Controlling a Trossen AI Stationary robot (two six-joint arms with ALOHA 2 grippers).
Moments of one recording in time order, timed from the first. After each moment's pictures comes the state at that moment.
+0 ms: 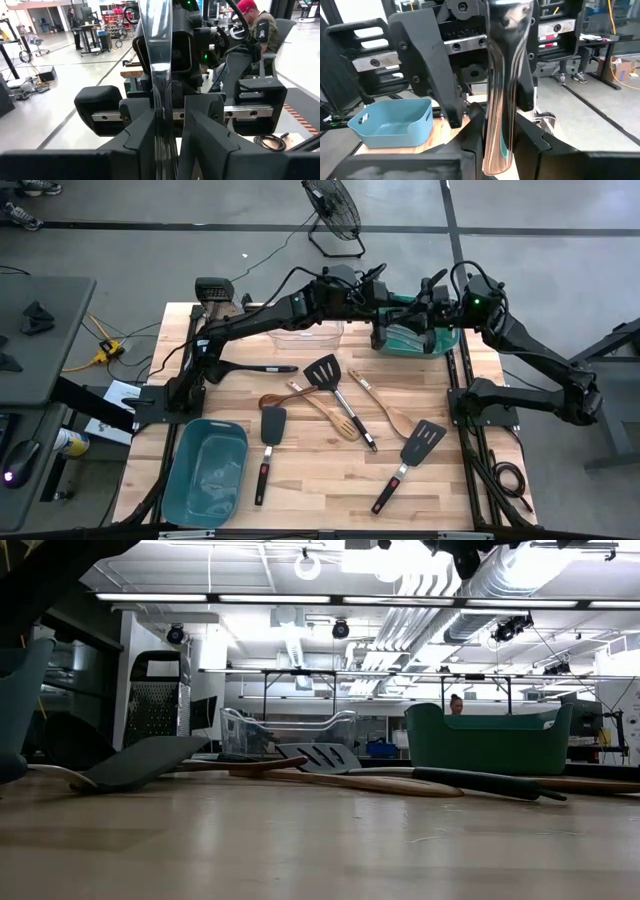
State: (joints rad) left arm 0.22 2.12 2.35 -0.23 0.14 0.10; right arm -0.69 0.89 0.94 -0.13 -0.60 0.03
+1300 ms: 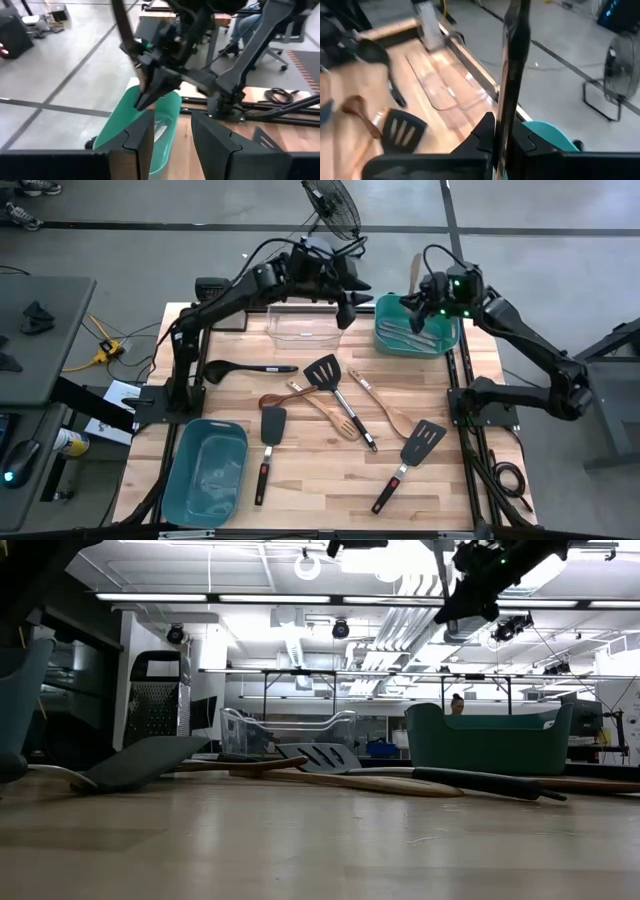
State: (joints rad) left arm 0.34 1.96 2.36 -0.69 0.14 0.09; right arm -0.88 1.05 1.04 -0.51 -0.27 -0.11
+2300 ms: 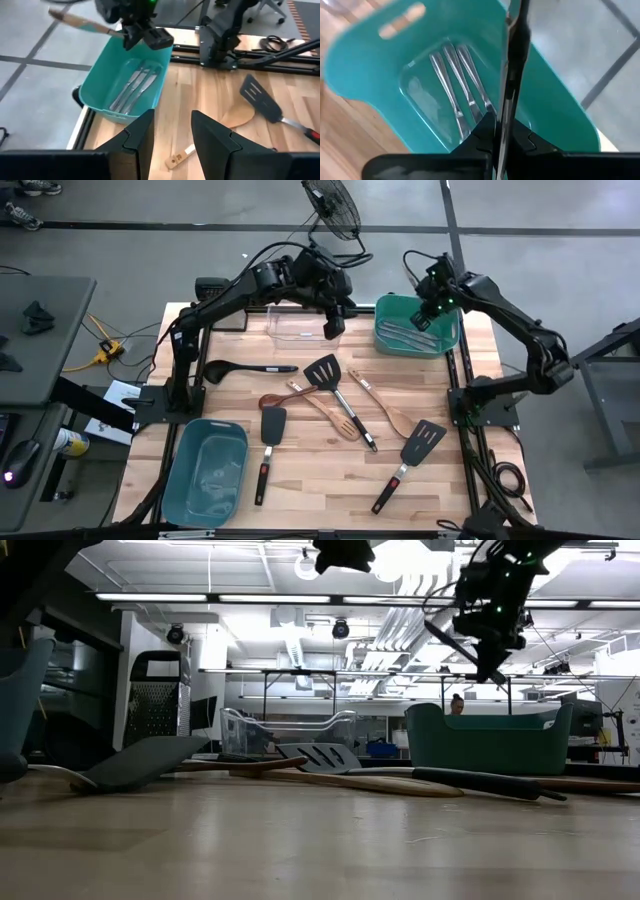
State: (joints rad) left arm 0.34 1.96 2.36 -0.96 0.16 0.12; right arm -1.01 1.31 1.16 -0.96 0.03 -0.22
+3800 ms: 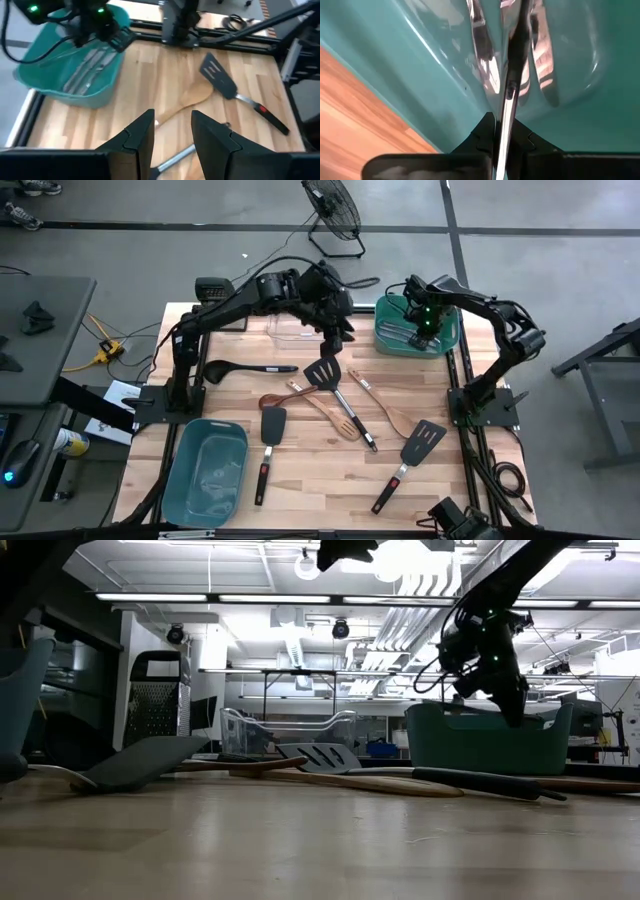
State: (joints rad) left arm 0.25 1.96 2.35 -1.07 0.23 0.05; right arm -0.99 1.63 1.12 -1.19 0.10 -0.31
